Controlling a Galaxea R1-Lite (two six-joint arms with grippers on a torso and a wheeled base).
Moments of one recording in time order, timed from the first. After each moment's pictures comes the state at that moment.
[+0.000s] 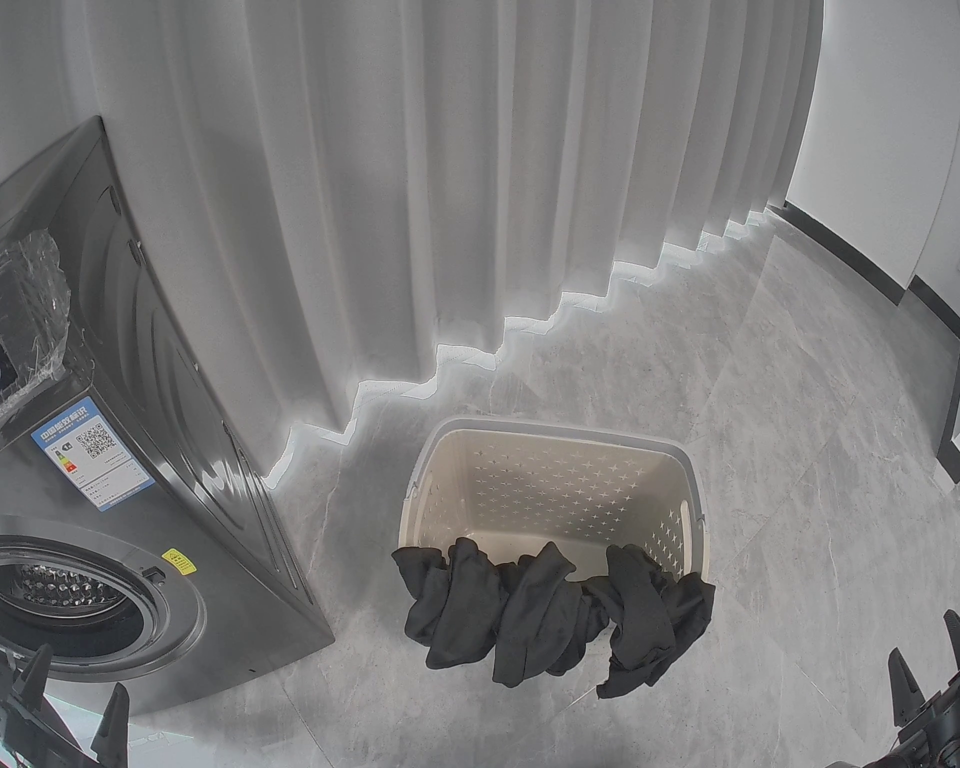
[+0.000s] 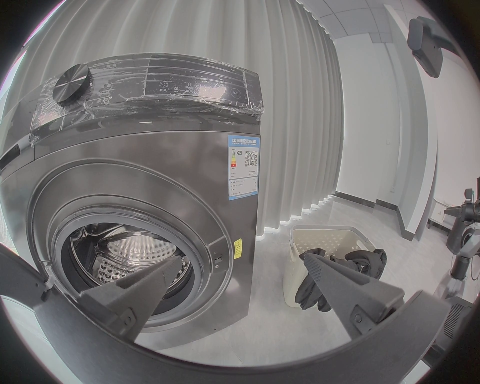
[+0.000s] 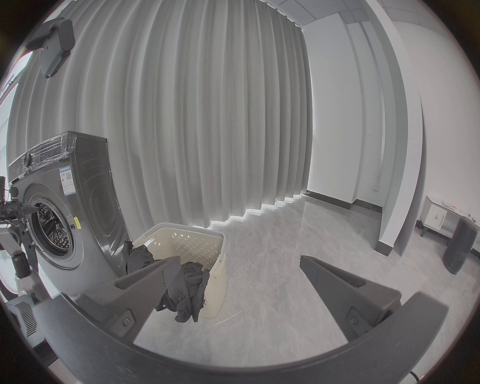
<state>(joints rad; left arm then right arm) 0.00 0.02 -0.02 0.00 -0.01 -0.01 0.00 0.02 -0.02 0.00 0.02 -0.01</state>
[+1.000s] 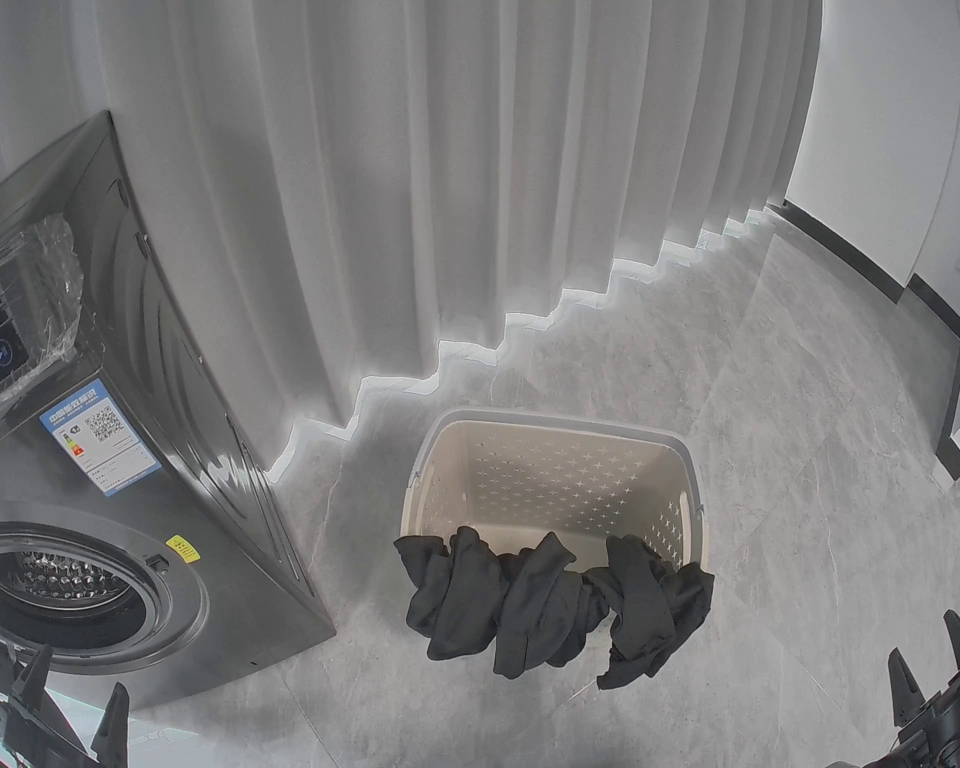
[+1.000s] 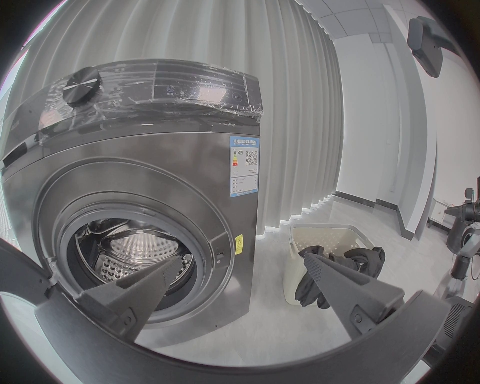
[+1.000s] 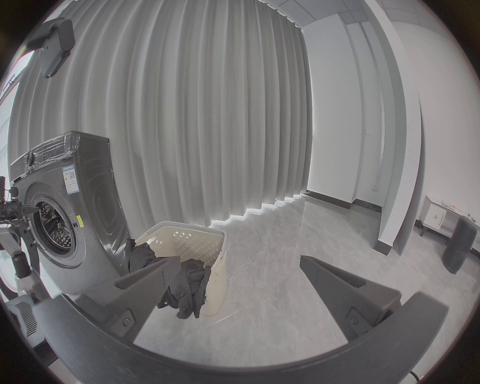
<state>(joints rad) 0.00 0.02 -0.02 0.00 -0.01 -0.01 0.00 0.02 -0.02 0.00 0.02 -0.01</state>
